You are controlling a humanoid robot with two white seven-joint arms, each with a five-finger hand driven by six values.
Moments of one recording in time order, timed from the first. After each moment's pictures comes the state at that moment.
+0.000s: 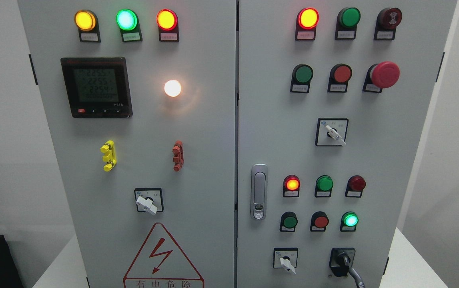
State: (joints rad) left arm 0.05 -0.07 -0.01 -0.11 0.03 -0.03 -0.03; right arm 0.07 0.02 0.07 -1.81 -0.19 -0.07 -0.14
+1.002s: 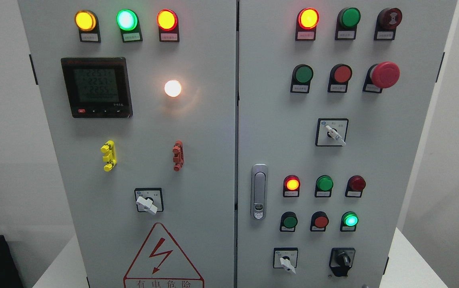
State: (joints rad) left arm 0.05 -0.07 -0.01 -0.11 0.03 -0.03 -0.03; right arm 0.23 0.02 0.06 -1.95 -0.19 -0.07 -0.15
